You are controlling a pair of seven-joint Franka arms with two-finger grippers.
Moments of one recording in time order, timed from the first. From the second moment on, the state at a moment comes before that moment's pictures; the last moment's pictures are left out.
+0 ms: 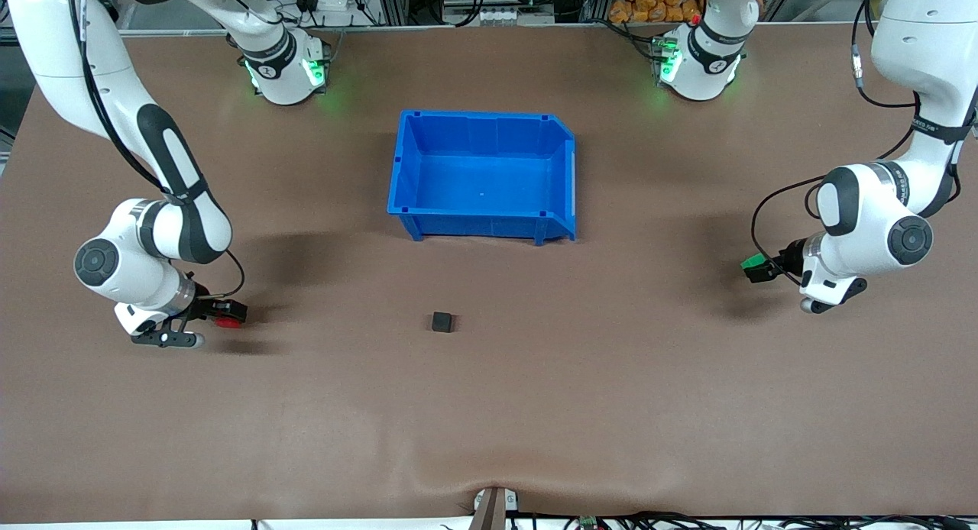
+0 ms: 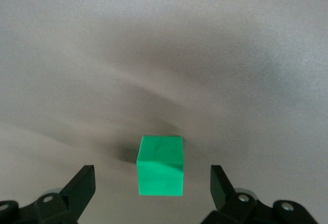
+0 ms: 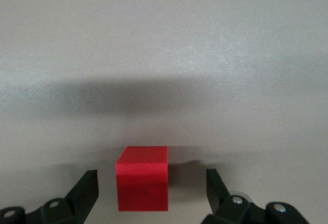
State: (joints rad) left arm 0.23 0.44 -0.11 -2.07 0.03 2.30 -0.33; right arm -0.05 0.58 -0.04 -1.93 0.06 2.52 -0.06
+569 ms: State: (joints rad) left arm 0.24 0.46 -0.11 -2.06 0.03 2.32 -0.35; right arm -0.05 0.58 -0.04 -1.92 0.06 2.44 -0.12
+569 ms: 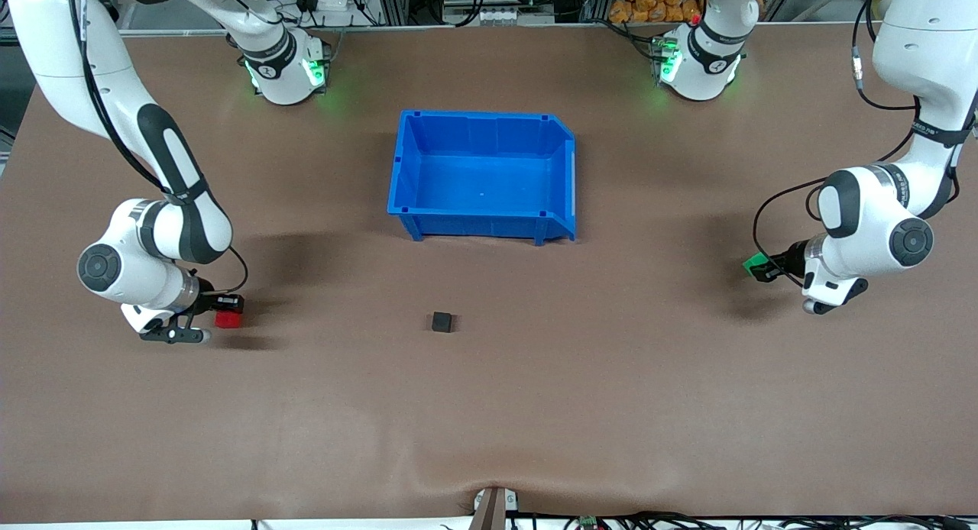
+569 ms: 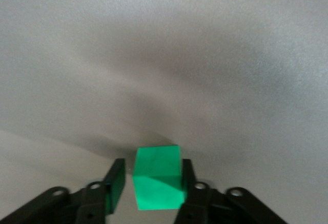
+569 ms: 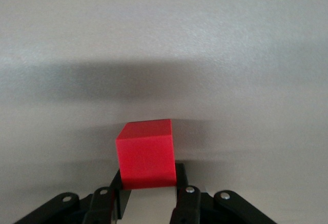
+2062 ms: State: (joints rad) left arm 0.10 0.46 -0.31 -1.81 0.03 2.19 -1.10; right arm 0.06 0.54 -0.01 -1.71 0.06 2.22 -0.93
